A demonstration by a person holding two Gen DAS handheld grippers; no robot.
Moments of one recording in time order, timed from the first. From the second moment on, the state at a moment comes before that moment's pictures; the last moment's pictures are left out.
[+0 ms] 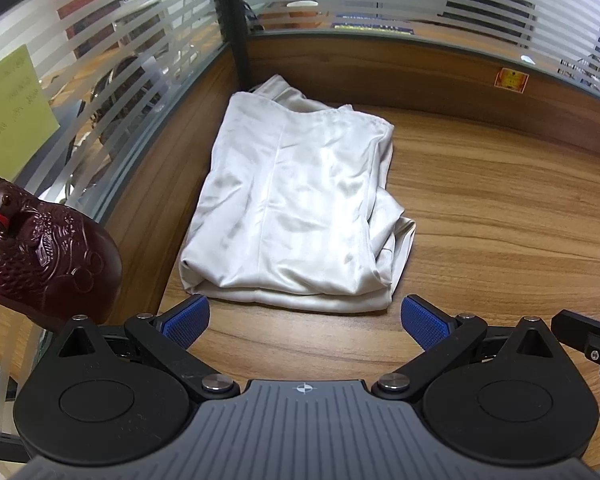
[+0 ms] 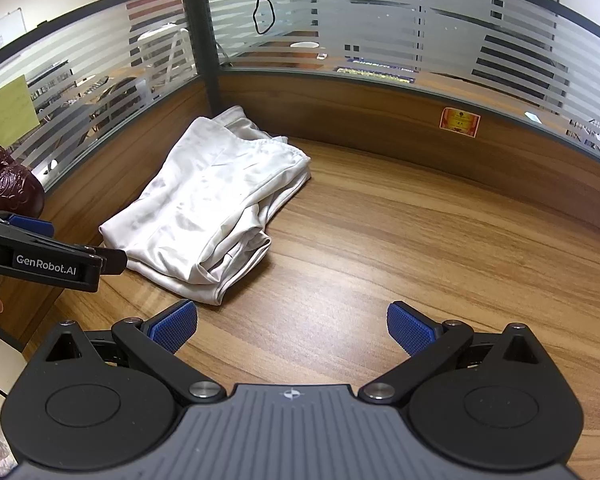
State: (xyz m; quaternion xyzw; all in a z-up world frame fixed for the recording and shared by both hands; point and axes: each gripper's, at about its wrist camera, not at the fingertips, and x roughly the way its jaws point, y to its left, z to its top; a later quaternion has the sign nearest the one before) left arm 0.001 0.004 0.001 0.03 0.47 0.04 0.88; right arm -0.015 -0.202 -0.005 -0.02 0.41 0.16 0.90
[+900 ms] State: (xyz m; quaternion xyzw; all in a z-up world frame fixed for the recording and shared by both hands) left arm 0.001 0.006 -0.013 0.01 0.49 0.03 0.87; right arm -0.021 -0.201 -0.016 -0.01 0.43 0.16 0.89
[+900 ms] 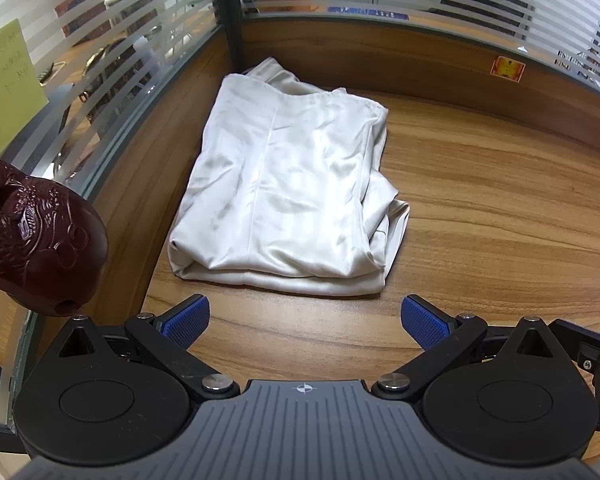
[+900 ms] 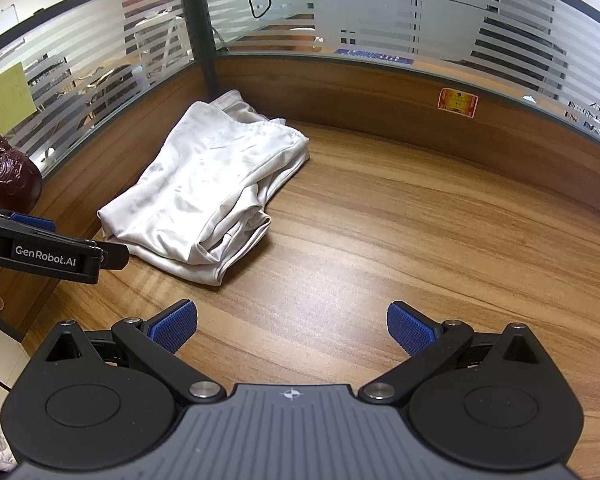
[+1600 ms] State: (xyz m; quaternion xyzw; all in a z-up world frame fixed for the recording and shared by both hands) left arm 0.050 -0.017 -0.035 0.06 0.47 -0.04 0.88; right arm -0.009 -0.203 -0.031 0.00 0.45 0.16 0.88
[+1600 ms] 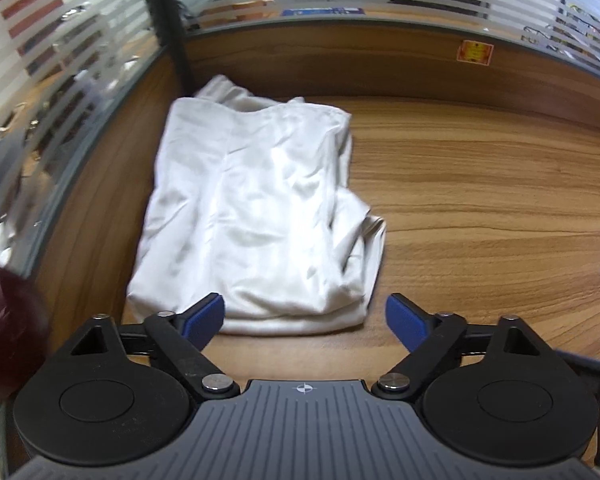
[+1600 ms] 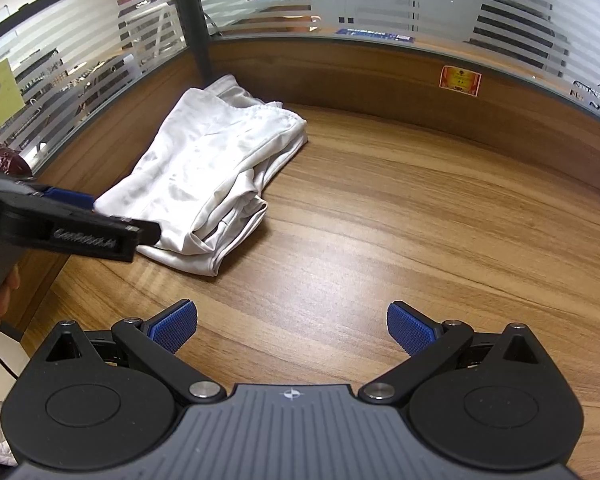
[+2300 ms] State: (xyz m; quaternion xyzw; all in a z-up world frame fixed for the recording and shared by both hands) left arm 0.108 -0.015 -0.100 0.01 0.55 -0.09 0.83; right arm -0.021 -0.216 -0.038 0.00 0.47 0.12 0.88
